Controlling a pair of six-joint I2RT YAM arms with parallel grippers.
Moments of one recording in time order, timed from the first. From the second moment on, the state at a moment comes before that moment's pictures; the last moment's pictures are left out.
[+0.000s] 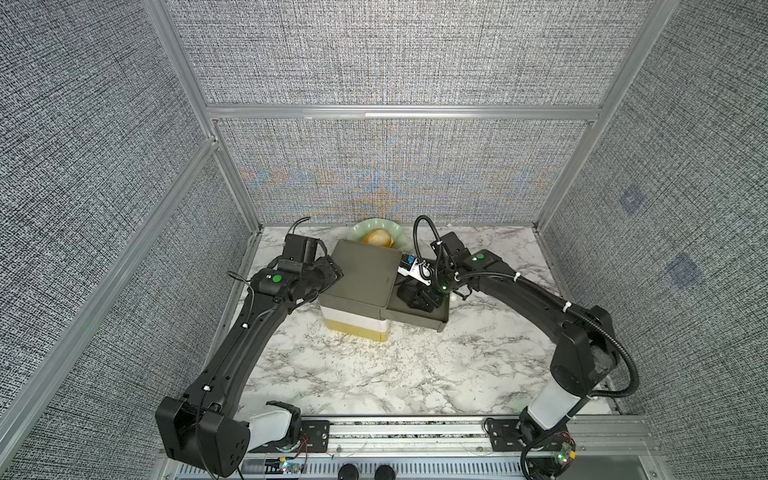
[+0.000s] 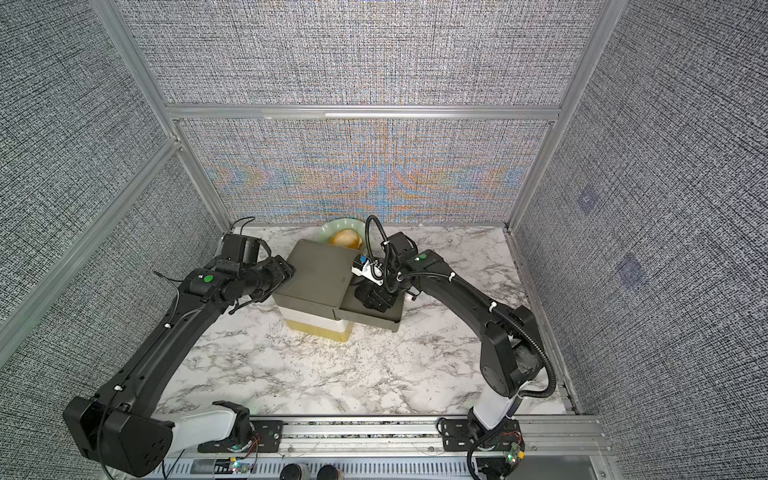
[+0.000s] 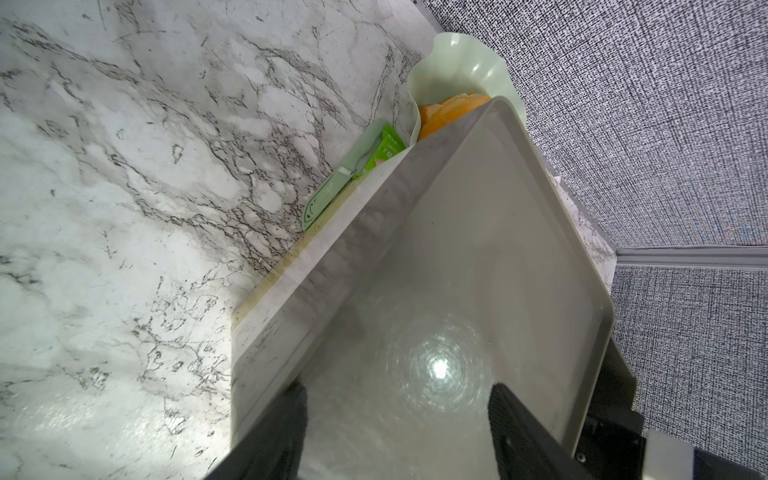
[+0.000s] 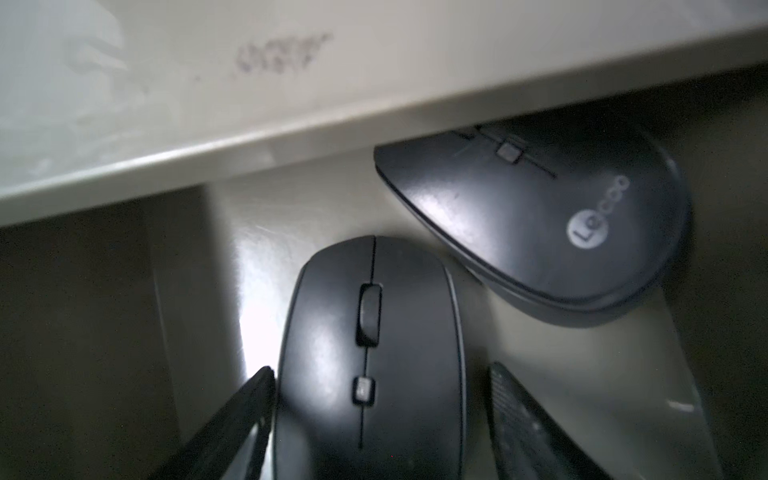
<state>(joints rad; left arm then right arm) -0.31 1.26 1.25 -0.85 0.07 -0.88 0.58 1.70 1.45 -0.81 -0.37 -0.45</state>
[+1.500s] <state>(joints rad) -0.44 1.48 1.73 -1.01 0.18 -0.65 0.32 1.44 1.45 -0.90 -0.06 0.12</state>
